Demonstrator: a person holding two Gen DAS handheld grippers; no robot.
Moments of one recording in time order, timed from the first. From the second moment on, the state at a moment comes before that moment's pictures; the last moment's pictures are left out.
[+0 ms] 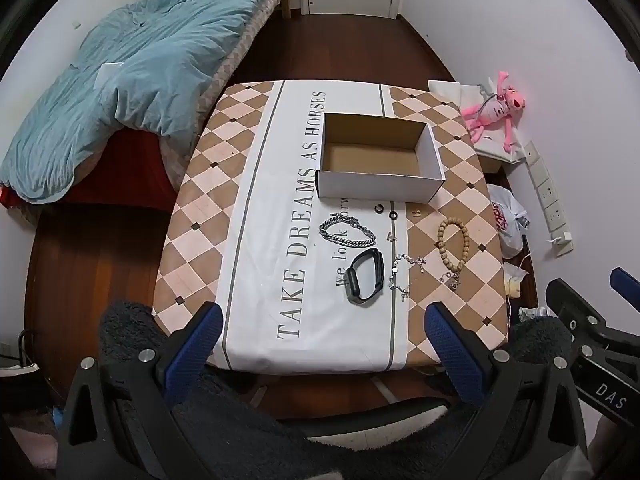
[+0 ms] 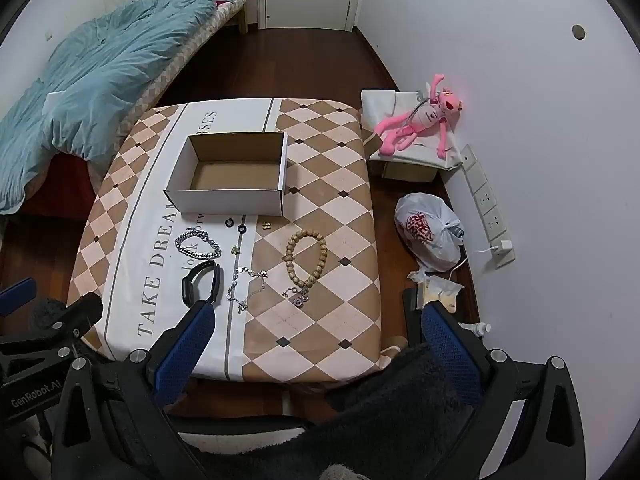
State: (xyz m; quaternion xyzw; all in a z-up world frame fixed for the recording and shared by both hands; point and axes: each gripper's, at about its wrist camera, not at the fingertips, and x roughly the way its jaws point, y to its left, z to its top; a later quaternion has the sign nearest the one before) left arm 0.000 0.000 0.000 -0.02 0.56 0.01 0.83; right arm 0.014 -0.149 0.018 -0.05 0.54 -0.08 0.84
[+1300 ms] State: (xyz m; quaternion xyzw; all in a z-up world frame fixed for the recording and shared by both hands) left arm 0.005 0.002 0.016 -0.01 0.55 0.01 0.84; right arm 0.017 -0.148 0.021 -0.04 0.53 -0.08 0.84
